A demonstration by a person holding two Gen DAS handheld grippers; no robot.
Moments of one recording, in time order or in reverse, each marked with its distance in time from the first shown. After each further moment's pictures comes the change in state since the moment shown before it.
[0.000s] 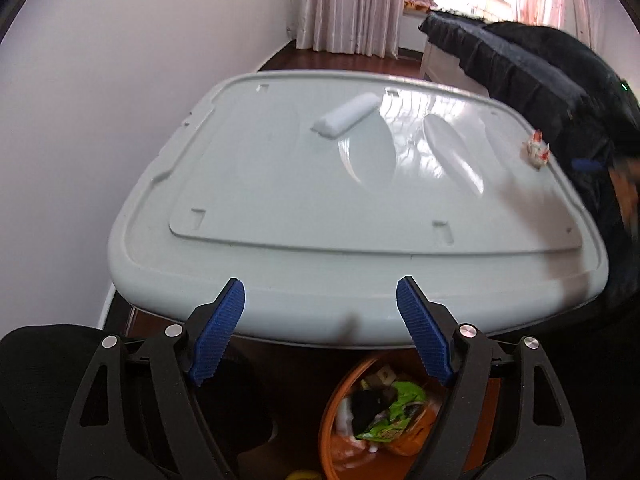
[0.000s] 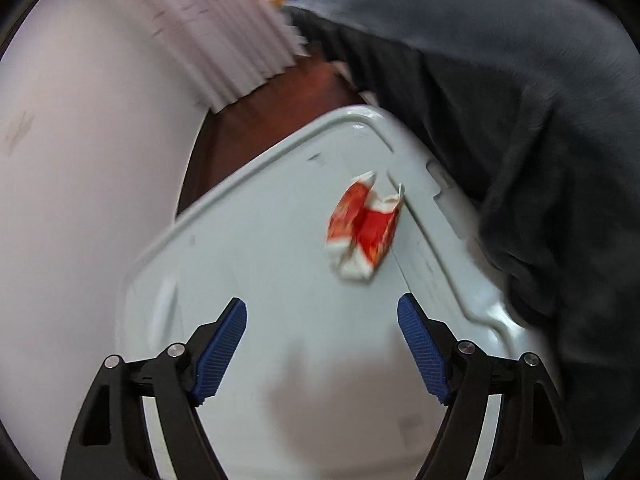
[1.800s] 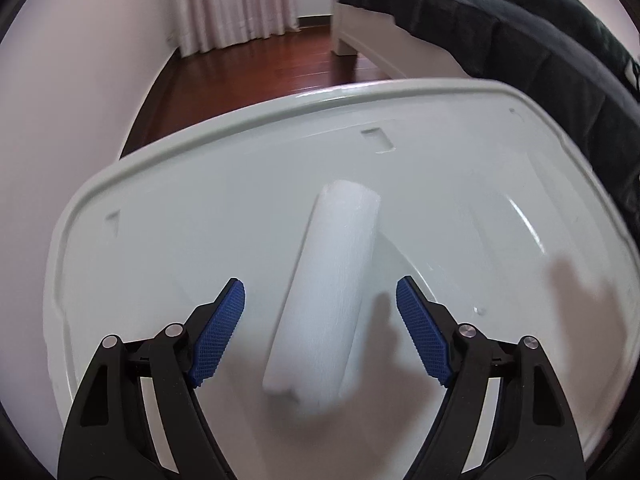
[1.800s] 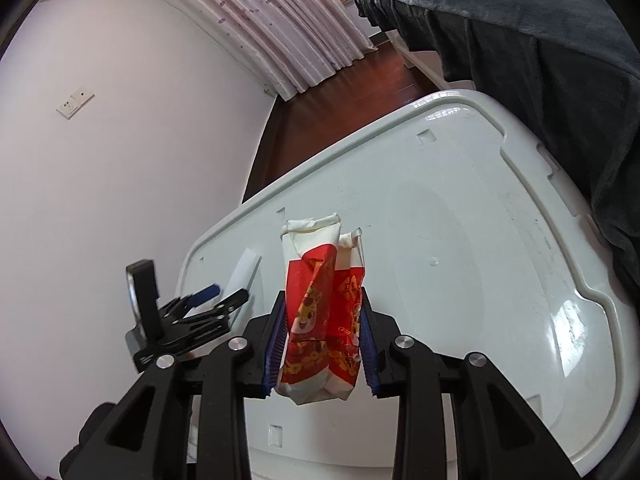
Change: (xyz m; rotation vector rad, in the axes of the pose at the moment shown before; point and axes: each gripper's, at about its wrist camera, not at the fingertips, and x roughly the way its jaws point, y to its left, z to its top) left arm 0.192 -0.014 0.193 0.383 0.086 -0.223; right arm -0.014 0.064 -0.060 -0.221 0.016 0.199
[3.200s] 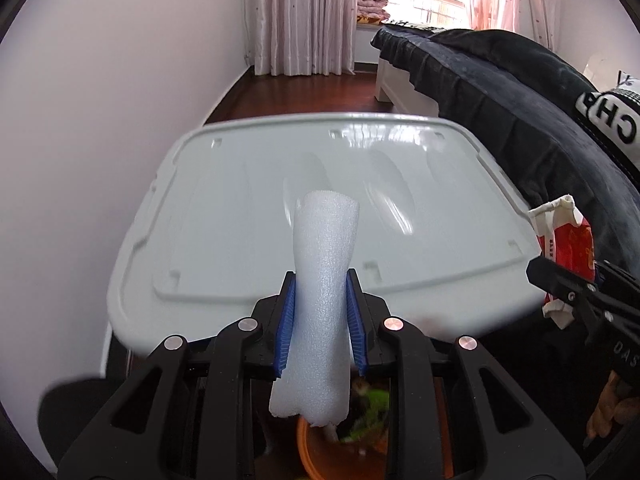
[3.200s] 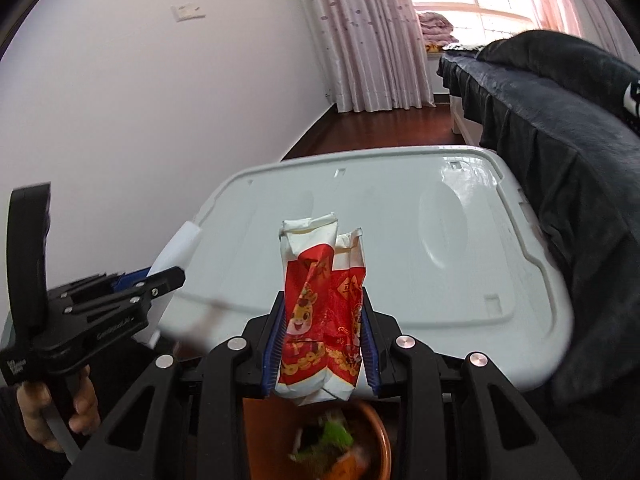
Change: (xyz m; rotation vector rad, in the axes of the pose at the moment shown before) left arm -0.226 -0.130 -0.157 -0.262 -0.154 0.142; right arm -0.111 0.066 -0.163 -0.466 -0.087 -0.100
